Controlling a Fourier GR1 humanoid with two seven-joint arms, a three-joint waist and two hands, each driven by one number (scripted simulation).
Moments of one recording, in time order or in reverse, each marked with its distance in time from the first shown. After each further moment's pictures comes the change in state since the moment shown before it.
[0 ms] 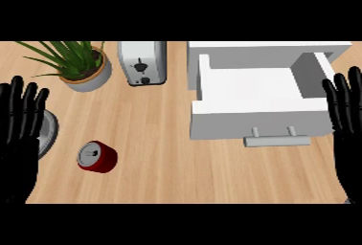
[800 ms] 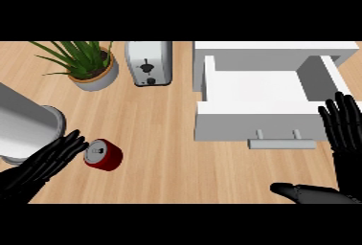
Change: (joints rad) left arm 0.168 0.326 -0.026 -0.015 0.464 -0.566 0.110; right arm 0.153 0.010 -0.024 -0.008 -0.006 -0.028 0.215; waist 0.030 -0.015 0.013
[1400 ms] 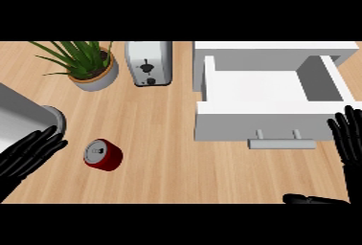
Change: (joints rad) left arm 0.001 0.022 0.152 0.067 0.154 -0.108 0.102; right arm 0.096 -0.005 -0.063 0.009 -0.046 0.061 -0.060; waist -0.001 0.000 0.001
